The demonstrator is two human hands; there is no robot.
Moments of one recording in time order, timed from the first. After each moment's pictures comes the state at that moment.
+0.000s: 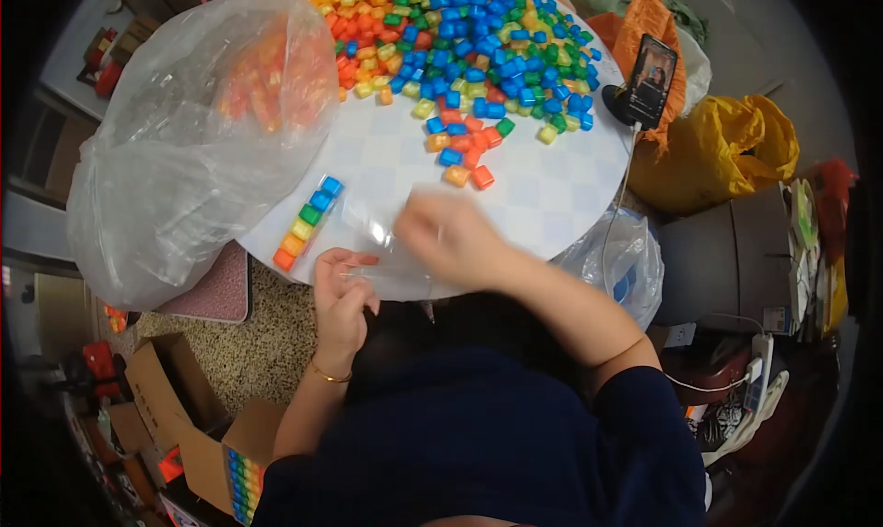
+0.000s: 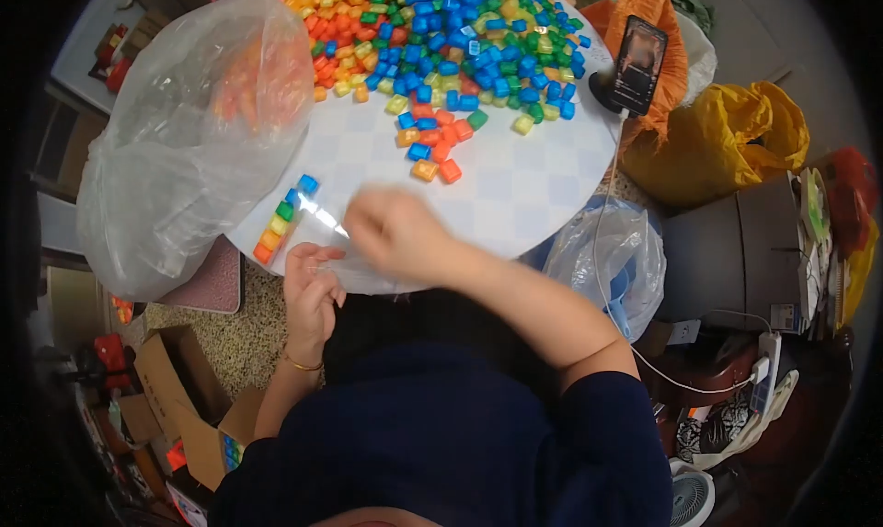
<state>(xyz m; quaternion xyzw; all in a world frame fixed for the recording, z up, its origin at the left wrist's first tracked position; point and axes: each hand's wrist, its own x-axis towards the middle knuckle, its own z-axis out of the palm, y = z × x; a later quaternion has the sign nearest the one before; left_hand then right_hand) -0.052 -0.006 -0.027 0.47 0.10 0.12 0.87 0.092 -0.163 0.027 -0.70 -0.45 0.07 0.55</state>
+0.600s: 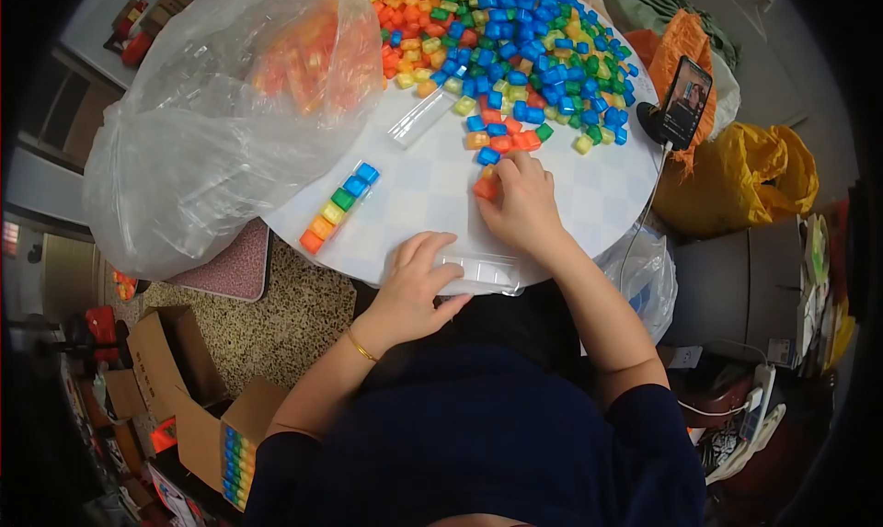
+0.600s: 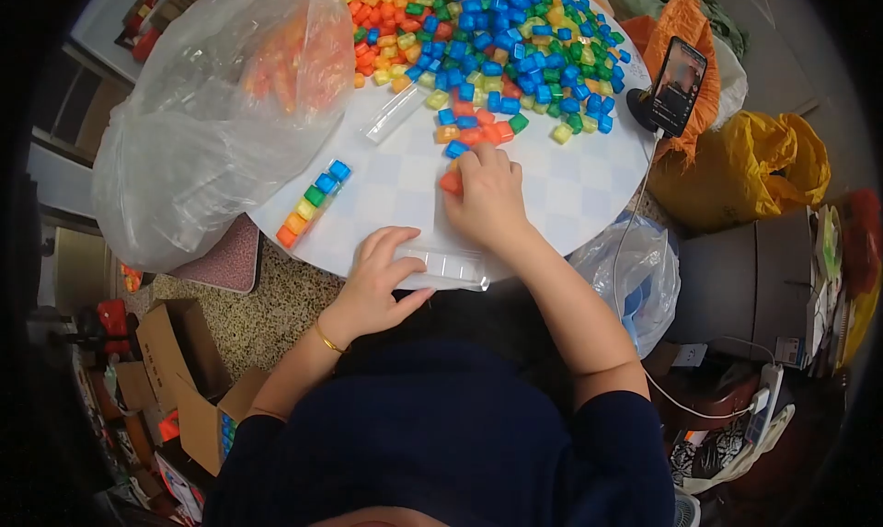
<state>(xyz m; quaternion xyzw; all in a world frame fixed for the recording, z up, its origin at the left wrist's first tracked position) -0.024 -0.032 -0.003 0.93 -0.14 0.14 0.30 0.128 -0.179 -0.017 -0.88 -0.35 -0.13 0.28</state>
